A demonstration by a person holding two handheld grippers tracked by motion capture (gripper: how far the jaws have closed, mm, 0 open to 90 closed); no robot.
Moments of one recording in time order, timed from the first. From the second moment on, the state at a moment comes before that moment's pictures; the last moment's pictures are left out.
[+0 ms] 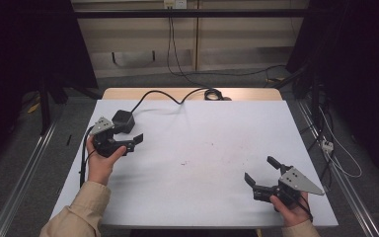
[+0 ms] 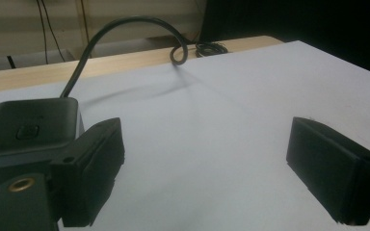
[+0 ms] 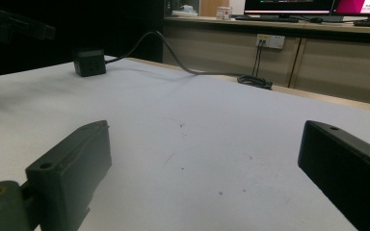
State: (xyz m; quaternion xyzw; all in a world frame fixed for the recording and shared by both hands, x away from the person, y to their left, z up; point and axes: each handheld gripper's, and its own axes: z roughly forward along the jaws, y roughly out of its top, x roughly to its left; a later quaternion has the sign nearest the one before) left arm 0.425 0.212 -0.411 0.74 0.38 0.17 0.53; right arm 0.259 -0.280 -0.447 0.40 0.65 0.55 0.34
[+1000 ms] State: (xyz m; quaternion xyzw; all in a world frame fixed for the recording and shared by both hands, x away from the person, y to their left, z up) left arm 0.374 0.227 -0.432 0.75 0.37 0.16 0.53; right arm 0.257 -0.279 -0.447 0.40 0.65 0.55 0.33
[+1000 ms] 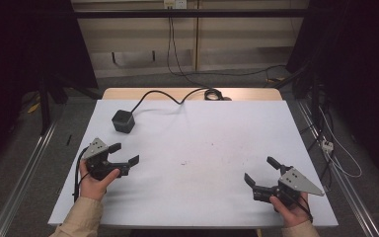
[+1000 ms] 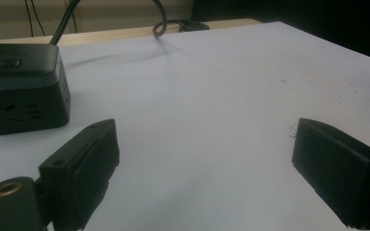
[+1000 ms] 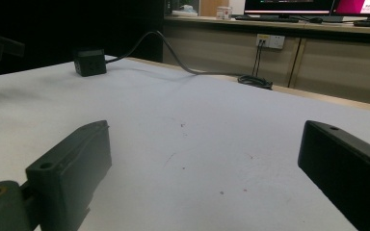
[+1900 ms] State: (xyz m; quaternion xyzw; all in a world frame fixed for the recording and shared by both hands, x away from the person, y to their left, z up) left arm 0.351 0.234 -0.443 0.76 0.36 0.16 0.52; right arm 0.257 -0.280 -0.448 0.40 0.66 0.55 0.33
